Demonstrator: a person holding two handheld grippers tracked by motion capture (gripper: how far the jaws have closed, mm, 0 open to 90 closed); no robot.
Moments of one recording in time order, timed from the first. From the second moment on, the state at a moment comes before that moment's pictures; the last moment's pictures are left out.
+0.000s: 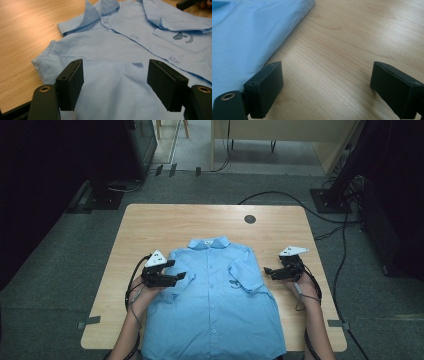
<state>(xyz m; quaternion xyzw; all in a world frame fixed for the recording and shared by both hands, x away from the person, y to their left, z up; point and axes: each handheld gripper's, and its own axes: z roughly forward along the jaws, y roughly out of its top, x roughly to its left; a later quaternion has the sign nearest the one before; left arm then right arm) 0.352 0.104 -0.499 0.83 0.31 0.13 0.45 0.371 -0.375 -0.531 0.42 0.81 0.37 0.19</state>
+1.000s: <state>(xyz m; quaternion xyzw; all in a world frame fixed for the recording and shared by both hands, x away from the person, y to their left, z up) 0.352 0.129 -0.502 0.83 0.32 0.15 0.44 0.371 -0.375 -0.531 0.42 0.81 0.37 0.19</state>
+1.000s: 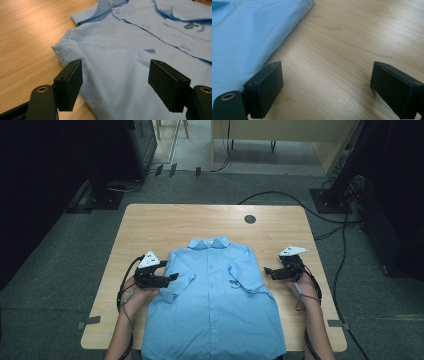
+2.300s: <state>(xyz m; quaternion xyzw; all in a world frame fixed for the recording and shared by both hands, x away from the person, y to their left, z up) 0.354 0.156 -0.510 0.83 0.34 0.16 0.42 0.371 -0.375 -0.531 0.42 0.81 0.37 0.19</state>
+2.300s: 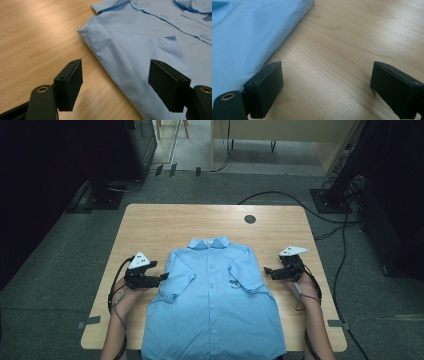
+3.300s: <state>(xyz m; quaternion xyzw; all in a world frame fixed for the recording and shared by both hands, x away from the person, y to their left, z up) 0.355 0.177 -0.513 0.82 0.36 0.16 0.42 0.371 -0.375 -0.532 0.42 0.81 0.37 0.19</state>
